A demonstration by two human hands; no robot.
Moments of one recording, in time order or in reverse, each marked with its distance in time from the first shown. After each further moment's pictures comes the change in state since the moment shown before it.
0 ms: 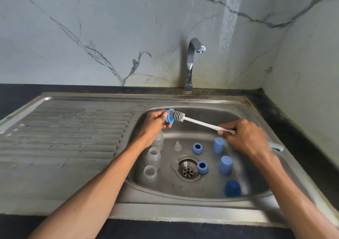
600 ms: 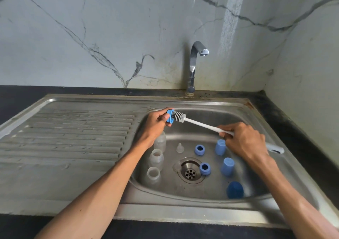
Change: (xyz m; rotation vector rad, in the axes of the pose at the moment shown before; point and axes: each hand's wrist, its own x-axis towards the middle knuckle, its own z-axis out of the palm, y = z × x) left_hand 0.004 -0.006 -0.016 0.279 0.046 0.178; right_hand -0.003 -0.010 0.011 -0.072 0.027 0.001
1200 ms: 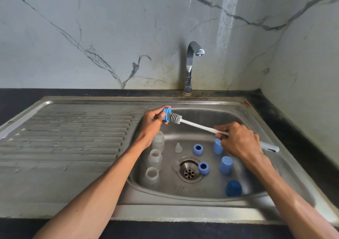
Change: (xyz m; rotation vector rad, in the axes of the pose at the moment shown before) left_hand -0.002 0.011 0.004 -0.185 0.020 0.007; right_hand -0.002 -0.001 0.005 0.025 -0.025 0.022
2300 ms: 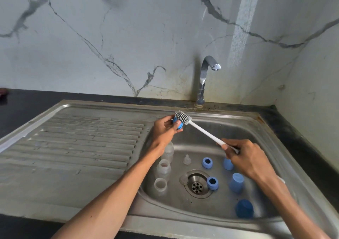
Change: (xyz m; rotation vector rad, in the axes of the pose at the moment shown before) left_hand 0.004 0.003 0.004 -0.224 0.117 -0.036; right_hand -0.001 -0.003 0.006 0.219 -0.016 -0.109
